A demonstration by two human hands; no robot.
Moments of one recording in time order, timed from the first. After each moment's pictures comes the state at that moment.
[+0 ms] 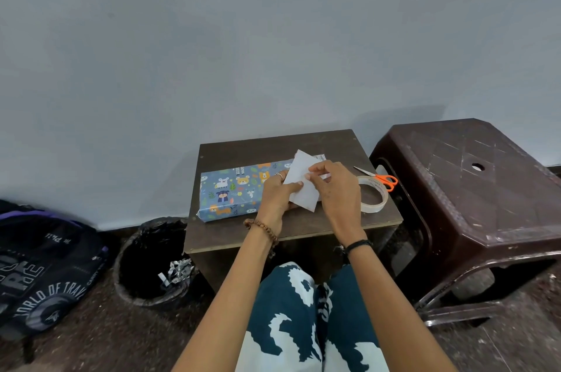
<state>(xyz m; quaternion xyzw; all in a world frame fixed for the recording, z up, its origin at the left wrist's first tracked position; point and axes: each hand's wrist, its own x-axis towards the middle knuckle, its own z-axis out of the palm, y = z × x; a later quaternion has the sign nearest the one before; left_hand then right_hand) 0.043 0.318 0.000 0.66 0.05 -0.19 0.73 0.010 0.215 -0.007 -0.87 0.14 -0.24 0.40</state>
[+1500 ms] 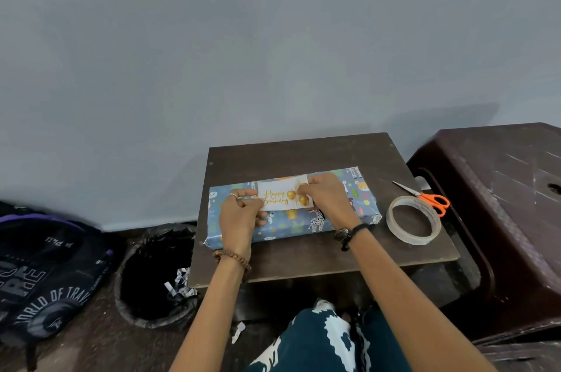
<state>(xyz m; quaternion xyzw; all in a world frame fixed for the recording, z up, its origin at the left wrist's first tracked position) 0.115 0.392 -0.058 0.73 0.17 -0.03 0.67 0.119 0.237 -0.045 -0.81 0.19 0.03 0.55</state>
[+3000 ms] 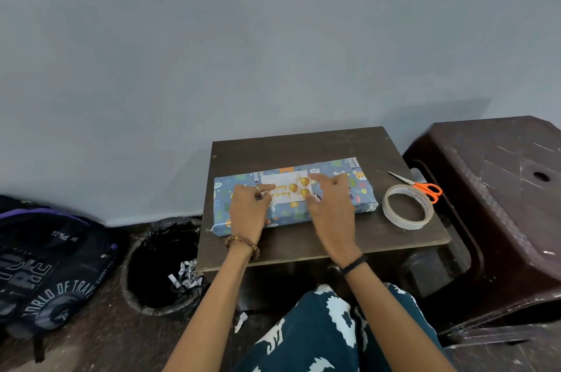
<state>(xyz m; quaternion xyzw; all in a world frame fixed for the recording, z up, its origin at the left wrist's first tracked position) 0.116 0.393 -0.078 0.89 0.02 0.01 0.45 0.055 0.262 -0.046 -0.91 0.14 -0.17 0.35</state>
